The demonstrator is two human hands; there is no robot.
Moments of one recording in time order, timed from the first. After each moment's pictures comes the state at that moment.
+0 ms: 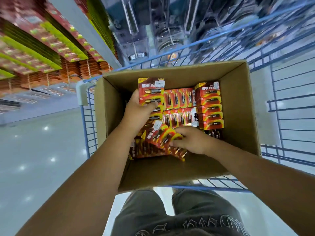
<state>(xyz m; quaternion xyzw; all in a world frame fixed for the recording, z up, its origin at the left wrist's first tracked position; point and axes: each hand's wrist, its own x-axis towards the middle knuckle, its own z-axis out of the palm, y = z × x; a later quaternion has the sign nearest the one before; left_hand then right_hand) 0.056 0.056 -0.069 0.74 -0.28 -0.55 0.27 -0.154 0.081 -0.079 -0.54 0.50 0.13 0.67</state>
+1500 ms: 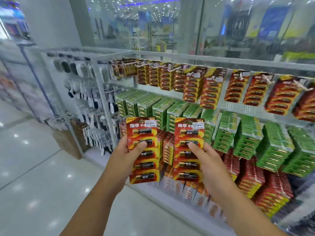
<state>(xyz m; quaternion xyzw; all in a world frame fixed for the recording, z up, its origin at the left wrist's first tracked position) 0.592 0.476 0.358 0.65 -0.23 -0.23 0.69 0.434 0.298 0.348 -0.55 0.30 -0.26 0.74</state>
